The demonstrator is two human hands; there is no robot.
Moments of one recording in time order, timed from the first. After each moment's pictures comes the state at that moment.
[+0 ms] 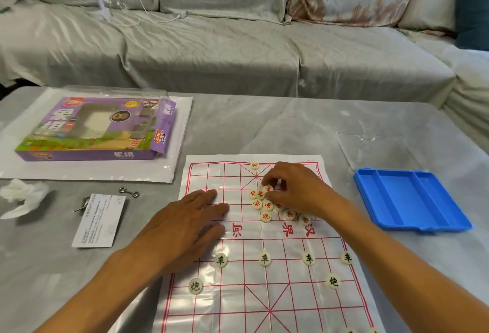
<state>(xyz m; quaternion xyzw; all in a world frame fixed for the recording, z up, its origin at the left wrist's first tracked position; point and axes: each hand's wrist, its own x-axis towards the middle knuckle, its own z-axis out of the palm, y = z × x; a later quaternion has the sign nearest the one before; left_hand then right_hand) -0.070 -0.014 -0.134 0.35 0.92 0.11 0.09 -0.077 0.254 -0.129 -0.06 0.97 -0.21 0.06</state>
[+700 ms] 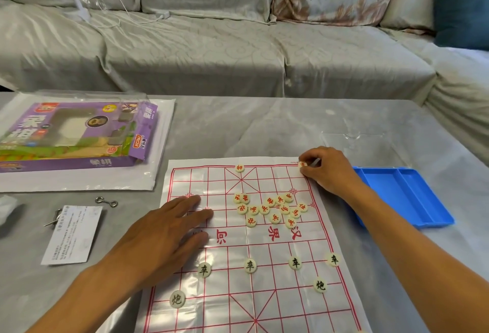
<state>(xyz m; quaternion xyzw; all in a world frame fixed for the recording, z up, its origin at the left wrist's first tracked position) -0.072 -0.016 -0.140 0.35 0.93 0.11 0.08 -0.092 0.346 -0.139 0.15 0.96 -0.23 -0.04</state>
